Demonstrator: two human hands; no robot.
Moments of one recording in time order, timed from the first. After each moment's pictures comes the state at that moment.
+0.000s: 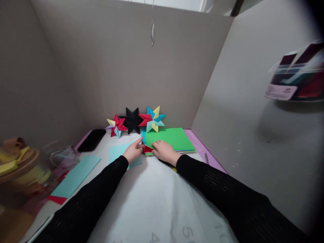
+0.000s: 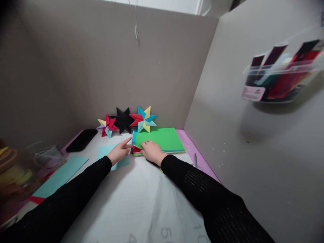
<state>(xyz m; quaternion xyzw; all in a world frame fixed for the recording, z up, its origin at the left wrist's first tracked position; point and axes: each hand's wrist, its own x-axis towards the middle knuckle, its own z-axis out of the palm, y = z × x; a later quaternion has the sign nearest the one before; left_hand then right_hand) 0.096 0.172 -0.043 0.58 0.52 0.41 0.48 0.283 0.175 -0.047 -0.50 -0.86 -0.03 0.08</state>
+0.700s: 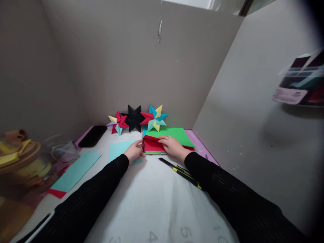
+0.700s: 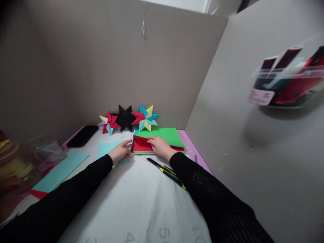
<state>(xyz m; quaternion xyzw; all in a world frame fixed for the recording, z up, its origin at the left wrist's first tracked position) 0.101 0.162 -0.038 0.48 0.56 0.35 0.57 0.328 0.197 -0.054 -0.41 -0.89 0.00 0.19</state>
